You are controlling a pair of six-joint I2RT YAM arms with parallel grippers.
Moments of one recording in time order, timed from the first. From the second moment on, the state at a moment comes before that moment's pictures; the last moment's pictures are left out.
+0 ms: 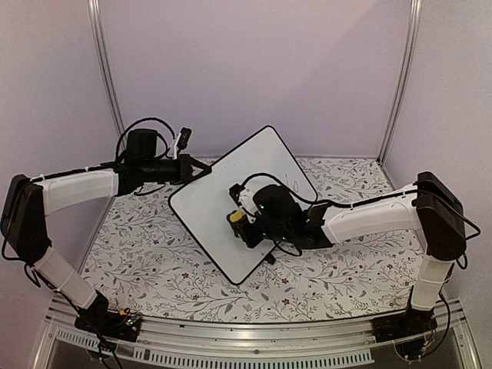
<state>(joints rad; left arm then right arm) -0.42 1.54 1.05 0.07 0.62 -0.46 1.07 1.85 1.15 0.14 0.19 0.17</state>
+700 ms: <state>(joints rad) -0.42 1.54 1.05 0.07 0.61 -0.47 1.06 1.85 1.14 0.19 0.20 0.15</state>
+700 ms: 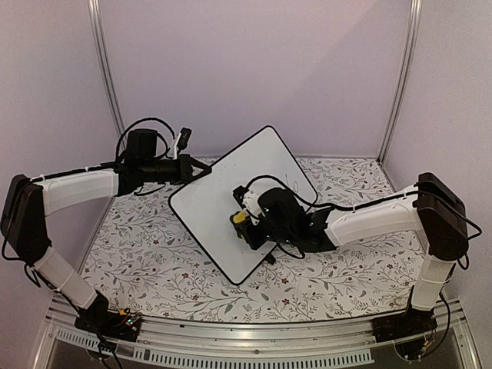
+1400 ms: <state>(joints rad) -0.42 1.54 1.05 0.08 0.62 -0.47 1.03 1.86 1.22 0.13 0.21 0.12</state>
